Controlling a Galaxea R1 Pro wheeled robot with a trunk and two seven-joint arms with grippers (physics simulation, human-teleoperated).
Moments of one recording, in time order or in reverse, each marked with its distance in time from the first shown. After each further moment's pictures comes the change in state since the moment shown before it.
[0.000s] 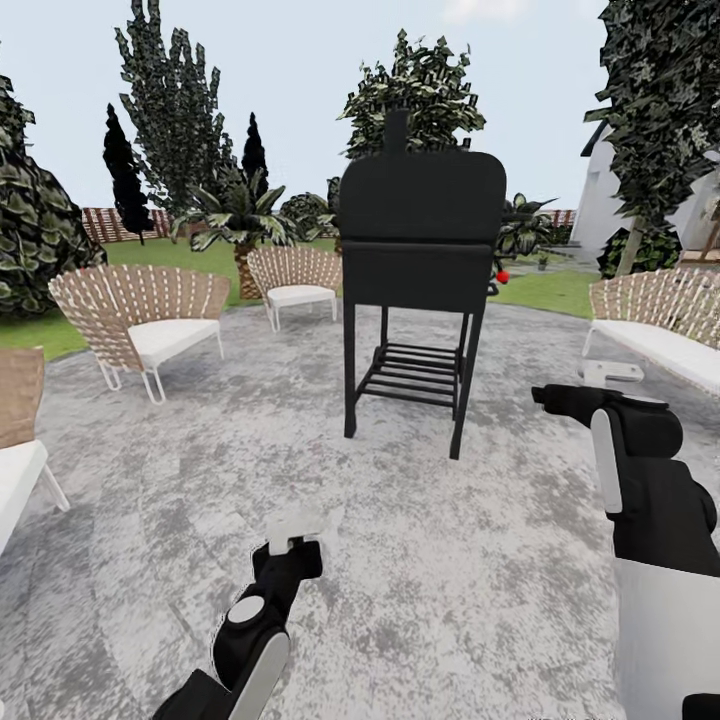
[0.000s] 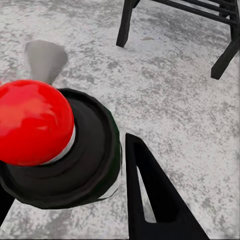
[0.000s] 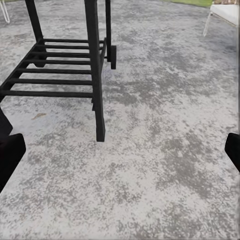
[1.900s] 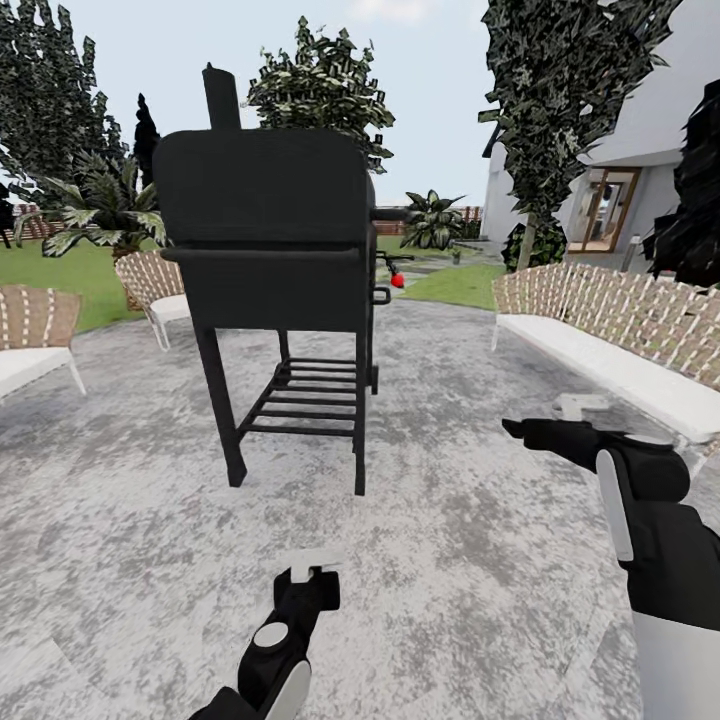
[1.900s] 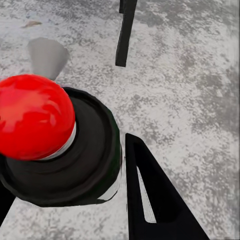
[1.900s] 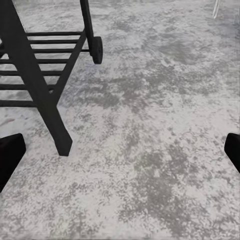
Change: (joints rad) left arm 0.001 -0.014 -0.072 0.172 0.002 -0.079 -0.028; right arm 0.149 -0.016 -0.004 -0.062 -0.004 -0.017 0.316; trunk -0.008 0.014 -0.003
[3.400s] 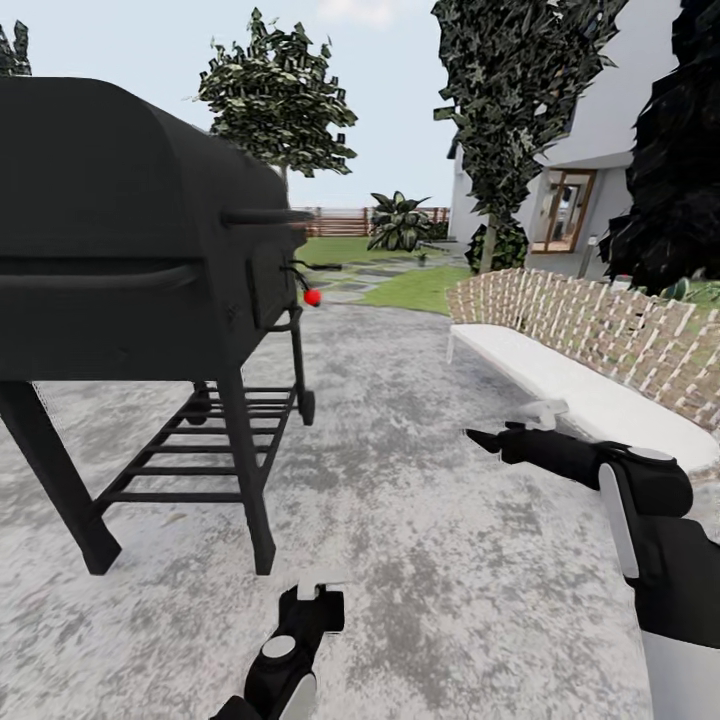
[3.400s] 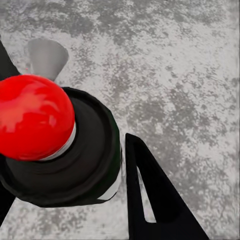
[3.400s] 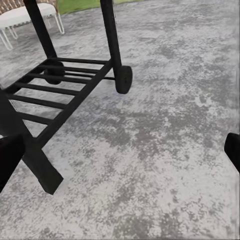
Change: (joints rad) left arm 0.000 -0.011 -0.009 0.100 -0.001 -0.005 -0.027; right arm 0.049 -0.014 0.008 -0.018 0.008 -0.091 0.425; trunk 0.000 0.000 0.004
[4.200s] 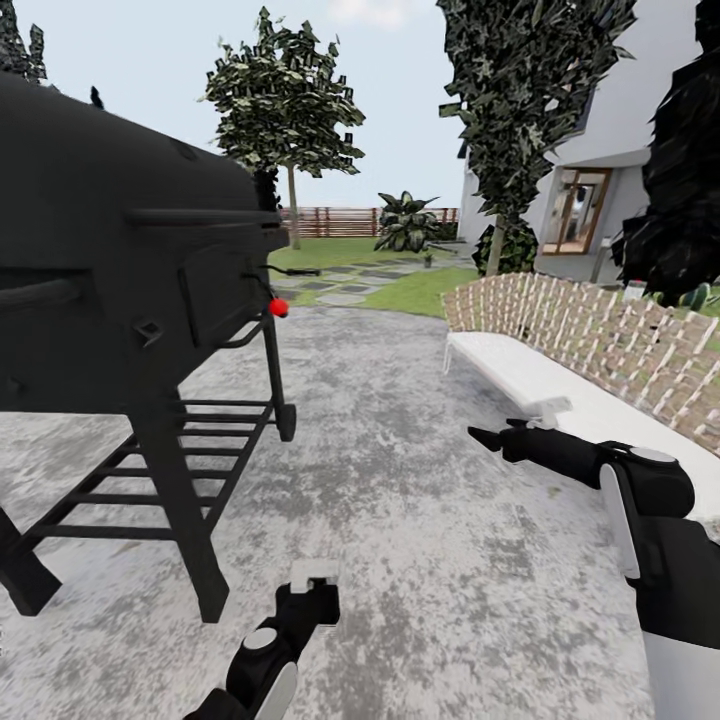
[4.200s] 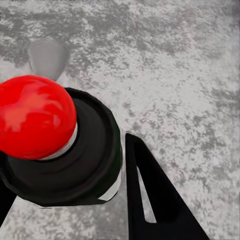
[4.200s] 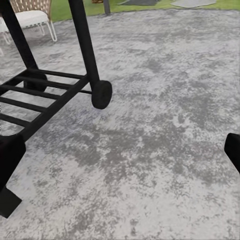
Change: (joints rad) left arm 0.000 0.026 0.068 -0.014 -0.006 0.003 -0.172; right arm 0.001 -0.002 -0.003 0.000 0.002 -0.037 0.002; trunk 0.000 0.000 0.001
